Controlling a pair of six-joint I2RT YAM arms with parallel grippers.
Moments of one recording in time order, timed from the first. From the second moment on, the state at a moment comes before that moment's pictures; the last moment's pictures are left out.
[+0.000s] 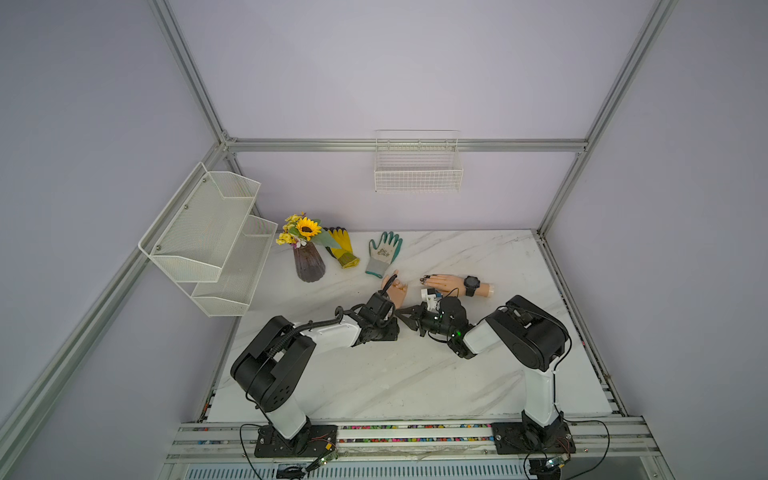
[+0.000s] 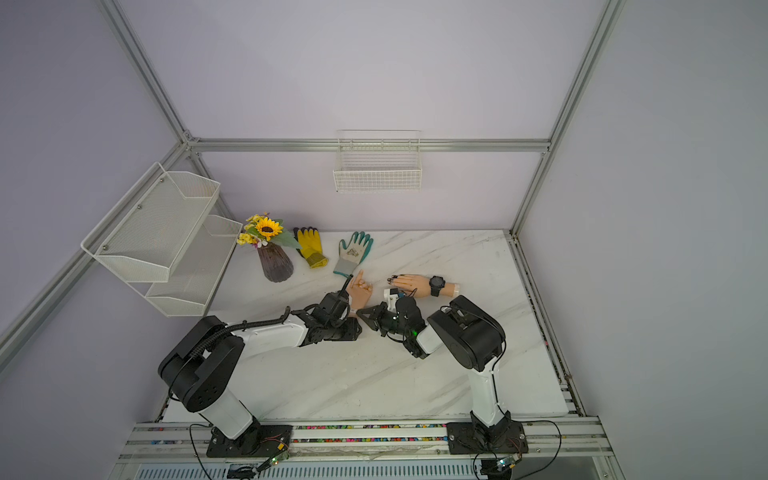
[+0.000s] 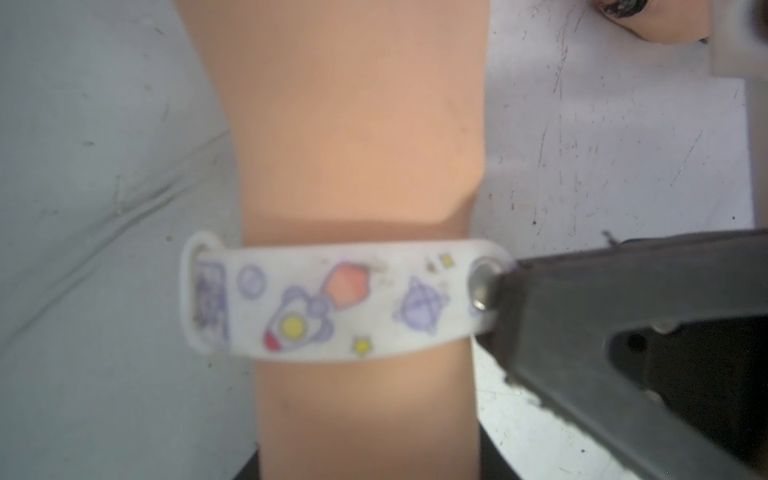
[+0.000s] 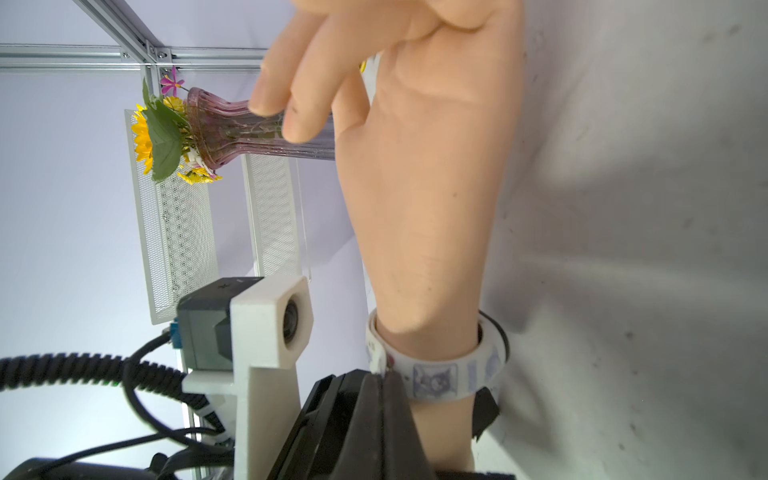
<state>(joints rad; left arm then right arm) -0.66 1.69 0.84 -0.21 0.08 -0.59 0.62 2.01 0.71 1.08 -0.49 1.47</state>
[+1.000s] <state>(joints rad) -0.69 1.85 0.93 -0.02 0.06 -0.56 0.50 1.98 0.70 1.12 -0.50 1.80</state>
